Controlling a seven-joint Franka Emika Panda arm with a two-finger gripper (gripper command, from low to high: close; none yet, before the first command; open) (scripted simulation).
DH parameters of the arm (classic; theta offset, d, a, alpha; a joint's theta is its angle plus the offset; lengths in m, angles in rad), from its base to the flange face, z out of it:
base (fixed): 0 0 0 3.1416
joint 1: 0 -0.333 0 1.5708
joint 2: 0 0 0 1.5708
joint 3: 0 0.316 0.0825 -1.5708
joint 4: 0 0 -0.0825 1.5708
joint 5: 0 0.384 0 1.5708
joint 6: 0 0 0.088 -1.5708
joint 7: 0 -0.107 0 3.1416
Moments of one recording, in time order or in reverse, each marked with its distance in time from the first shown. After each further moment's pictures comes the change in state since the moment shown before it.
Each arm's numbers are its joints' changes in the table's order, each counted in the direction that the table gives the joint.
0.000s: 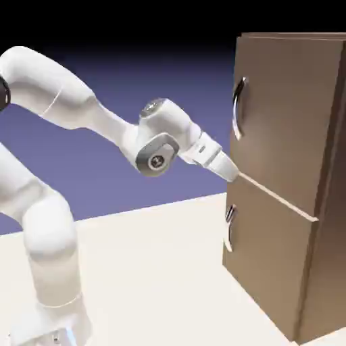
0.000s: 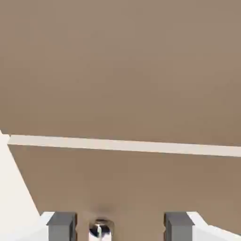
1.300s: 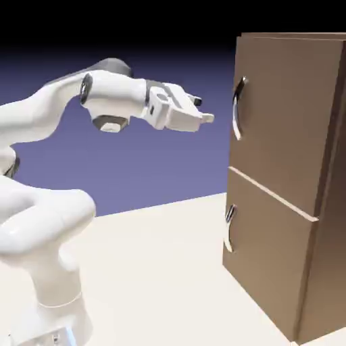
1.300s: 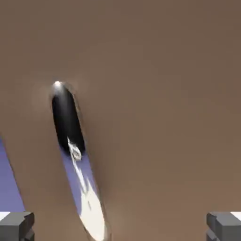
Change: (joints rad) arm 0.951 -0.875 0.717 -0.082 1.696 -0.587 0.720
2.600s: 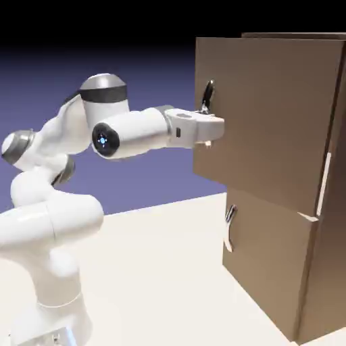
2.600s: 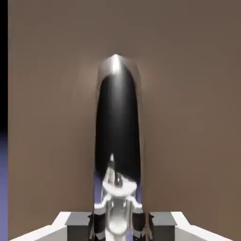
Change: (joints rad) arm 0.461 -0.036 -0.178 0.189 0.387 -1.031 0.592
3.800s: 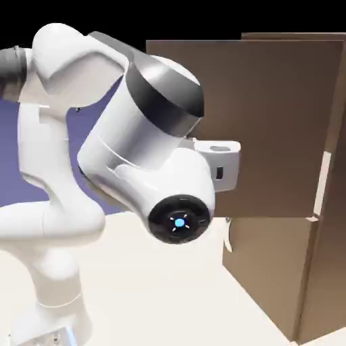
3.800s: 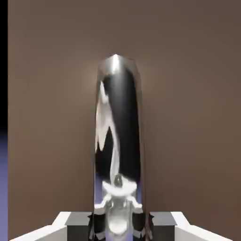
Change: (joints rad) arm 0.345 1.271 -0.141 -0.754 -1.055 -0.783 0.800
